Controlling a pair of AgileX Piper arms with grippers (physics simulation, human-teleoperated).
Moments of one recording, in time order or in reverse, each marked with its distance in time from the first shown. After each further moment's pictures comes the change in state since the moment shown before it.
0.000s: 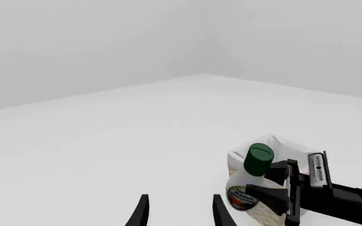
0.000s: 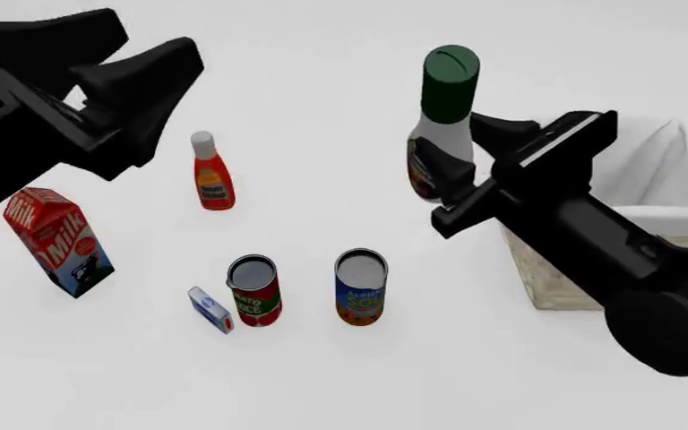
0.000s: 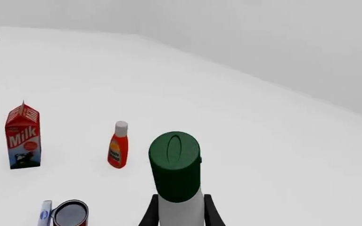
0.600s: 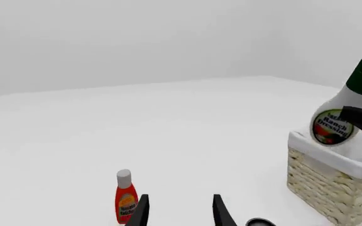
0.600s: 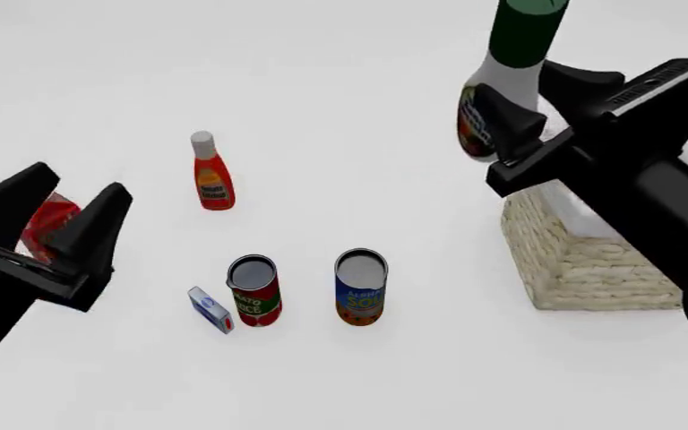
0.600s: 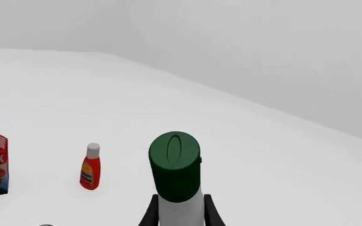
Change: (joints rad) left arm 0.267 -0.216 0.526 -0.343 -0.037; right arm -0.091 -0.143 -0.054 0.102 -0.009
